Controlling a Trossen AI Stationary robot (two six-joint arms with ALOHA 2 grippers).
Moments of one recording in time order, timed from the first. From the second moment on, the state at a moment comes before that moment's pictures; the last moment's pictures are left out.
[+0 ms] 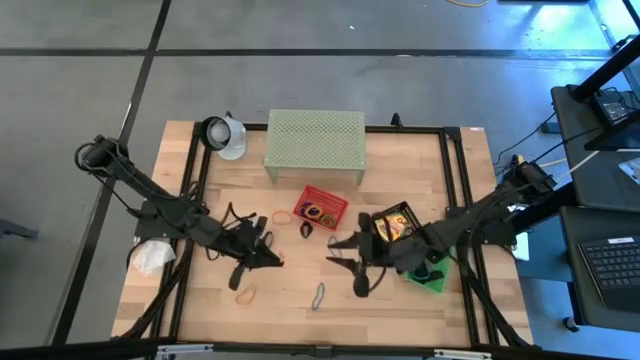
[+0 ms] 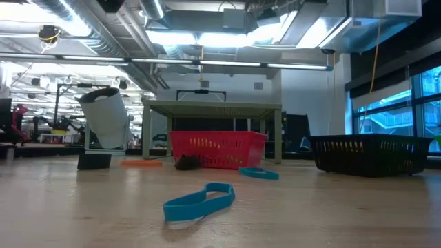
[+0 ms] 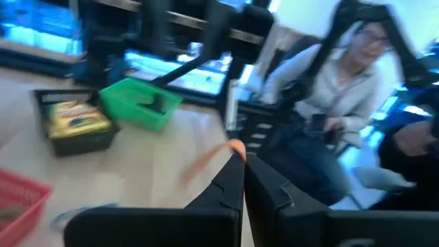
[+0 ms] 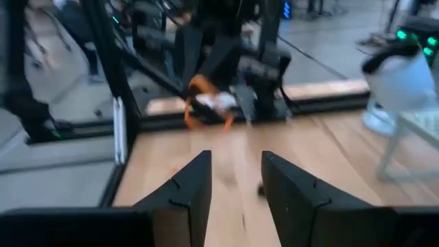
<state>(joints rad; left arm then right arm) -0.55 1.09 0.61 0.34 -0.27 -0.39 0.55 1.53 1.03 0.26 0.58 0.24</state>
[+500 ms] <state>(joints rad) -0.48 1.09 0.61 0.45 -0.11 -0.39 0.43 1.73 1.07 0.62 0.43 0.25</state>
